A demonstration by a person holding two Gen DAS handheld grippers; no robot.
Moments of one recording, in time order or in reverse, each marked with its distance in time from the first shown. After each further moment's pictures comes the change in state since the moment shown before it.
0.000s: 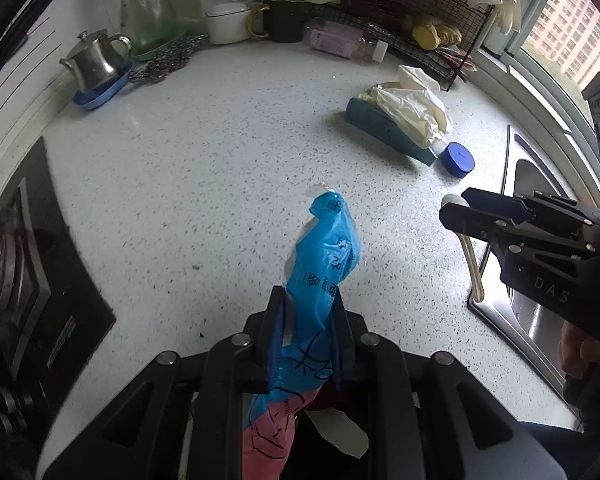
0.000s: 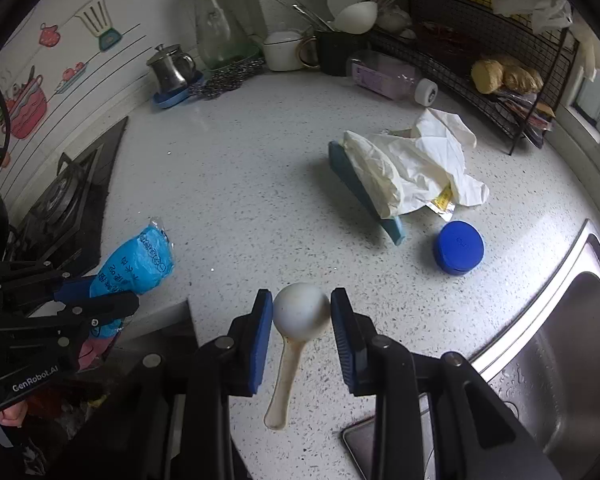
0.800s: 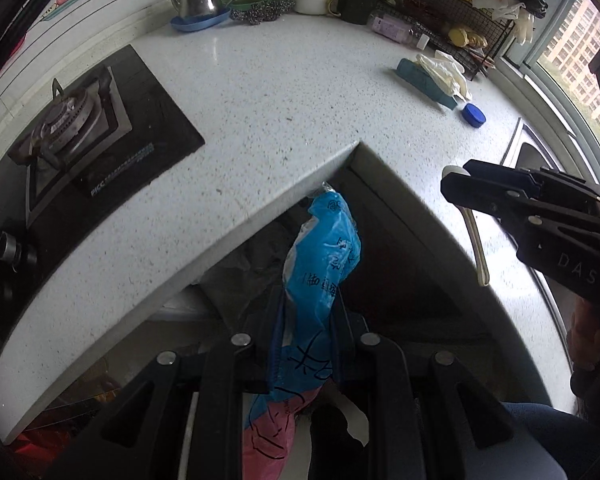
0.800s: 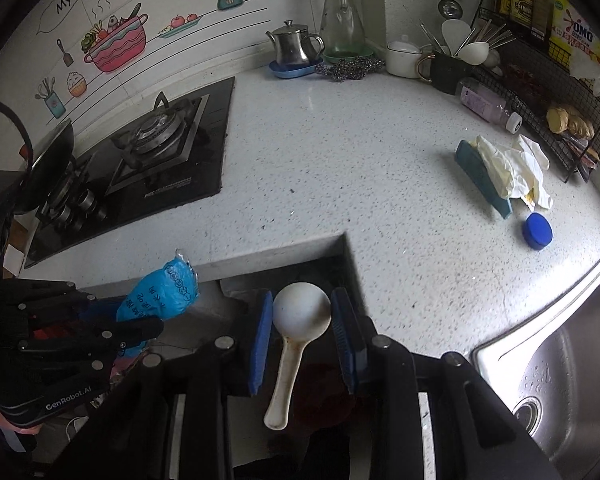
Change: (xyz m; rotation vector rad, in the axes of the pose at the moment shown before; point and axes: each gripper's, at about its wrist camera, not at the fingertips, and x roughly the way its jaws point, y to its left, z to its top) left arm -0.056 0.043 -0.160 -0.150 -0.006 0.031; right arm -0.026 0.115 -0.058 -0.179 -0.002 0.105
